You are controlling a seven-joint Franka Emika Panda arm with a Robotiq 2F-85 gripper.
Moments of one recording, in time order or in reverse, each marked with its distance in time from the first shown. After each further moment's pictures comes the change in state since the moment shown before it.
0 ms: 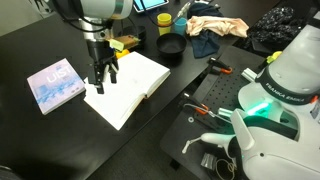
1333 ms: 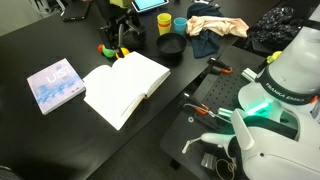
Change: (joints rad) arm 0.220 -0.370 -0.318 -0.118 -0.390 -0.236 0.614
